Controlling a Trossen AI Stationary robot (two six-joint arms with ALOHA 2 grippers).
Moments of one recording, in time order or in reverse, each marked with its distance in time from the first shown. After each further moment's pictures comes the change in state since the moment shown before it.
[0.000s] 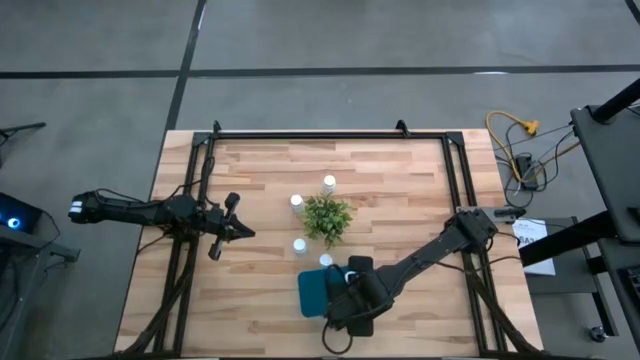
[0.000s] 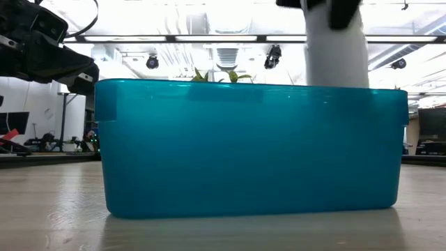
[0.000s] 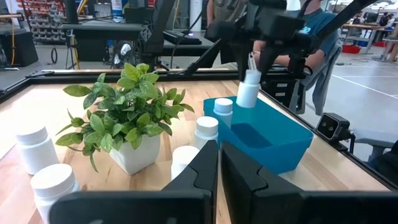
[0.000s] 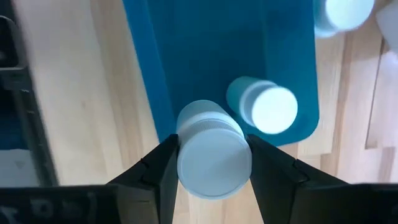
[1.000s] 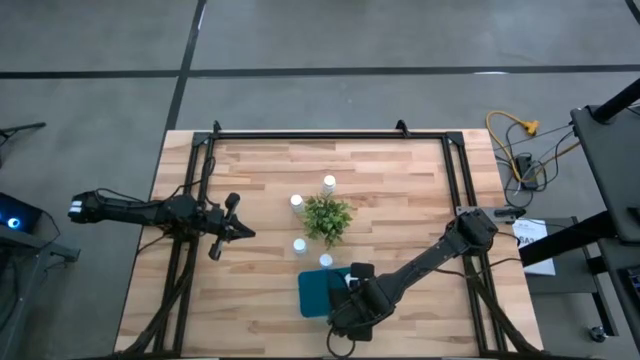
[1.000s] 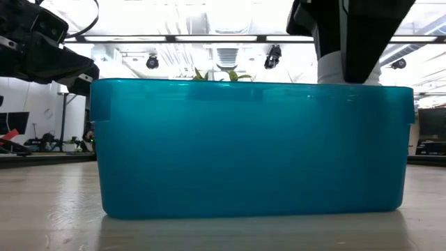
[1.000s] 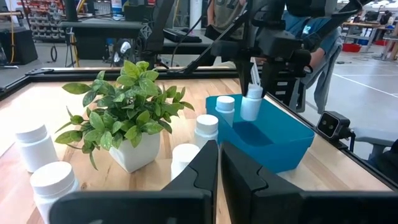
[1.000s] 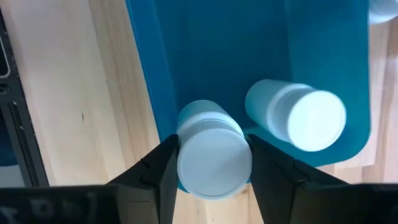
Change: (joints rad) left arm 0.000 0.006 0.000 -0.001 0.000 -0.001; right arm 0.031 -0.017 -0.170 0.184 0.008 0.062
